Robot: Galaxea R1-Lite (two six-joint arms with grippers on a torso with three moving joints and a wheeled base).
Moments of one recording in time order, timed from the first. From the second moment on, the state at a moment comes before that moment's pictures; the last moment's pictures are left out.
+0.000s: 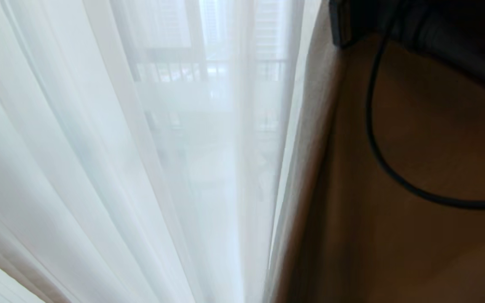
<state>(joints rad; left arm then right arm) 0.00 0.00 -0.01 -0.01 0.02 -0.05 0.74 1.63 -1.51 -0.52 -0.36 -0.71</state>
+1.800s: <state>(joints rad) 0.00 0.00 -0.01 -0.01 0.02 -0.05 0.55 0.74 -0.81 -0.31 -0.35 -0.67</state>
